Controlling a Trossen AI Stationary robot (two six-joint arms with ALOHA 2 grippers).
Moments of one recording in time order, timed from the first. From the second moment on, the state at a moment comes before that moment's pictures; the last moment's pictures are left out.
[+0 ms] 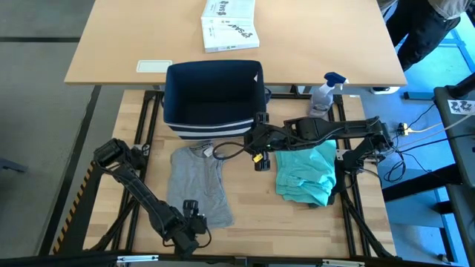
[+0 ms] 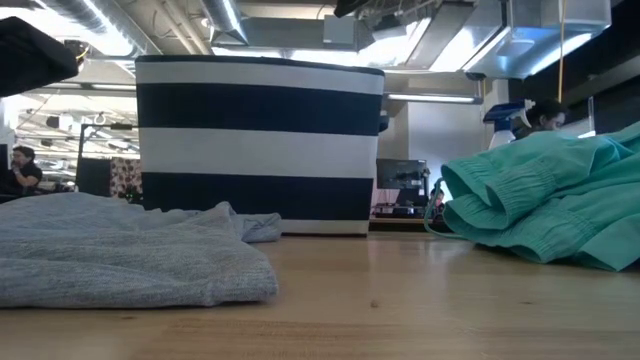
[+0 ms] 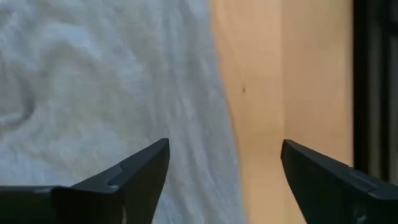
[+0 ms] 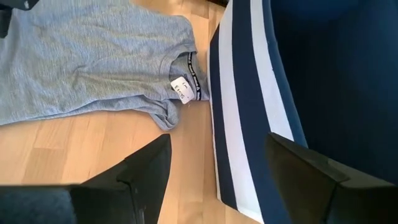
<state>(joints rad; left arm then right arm) -0.80 1.87 1.25 -0.70 -0.23 -0.77 0.13 1.70 1.80 -0.94 0.32 -0.19</state>
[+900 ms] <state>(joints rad) -0.79 1.99 1.25 -0.81 -0.47 -0.91 0.13 1.70 1.80 -0.93 0.32 -0.21</state>
